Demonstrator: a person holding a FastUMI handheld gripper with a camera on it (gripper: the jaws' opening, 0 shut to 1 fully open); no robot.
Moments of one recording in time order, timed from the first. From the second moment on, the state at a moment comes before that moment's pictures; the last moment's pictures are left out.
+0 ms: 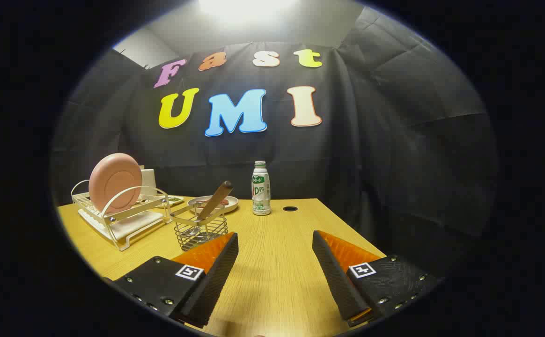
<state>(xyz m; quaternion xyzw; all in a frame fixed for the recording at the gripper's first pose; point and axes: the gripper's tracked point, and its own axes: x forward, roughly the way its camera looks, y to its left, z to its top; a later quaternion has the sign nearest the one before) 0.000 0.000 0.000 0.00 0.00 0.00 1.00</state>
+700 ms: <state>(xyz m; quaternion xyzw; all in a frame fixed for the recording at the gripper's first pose) 0.078 -0.001 0.045 0.01 -0.04 0.00 1.00</state>
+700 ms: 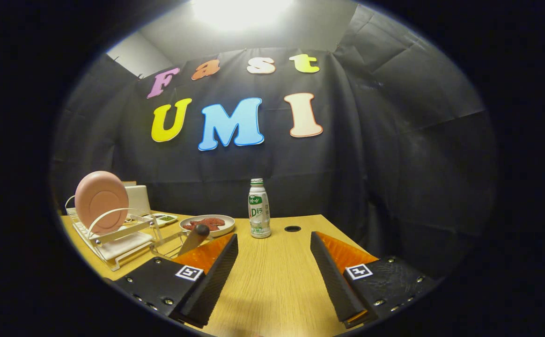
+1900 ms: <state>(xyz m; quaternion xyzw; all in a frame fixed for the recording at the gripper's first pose) -0.067 0.237 0.219 0.04 -0.03 0.14 0.99</state>
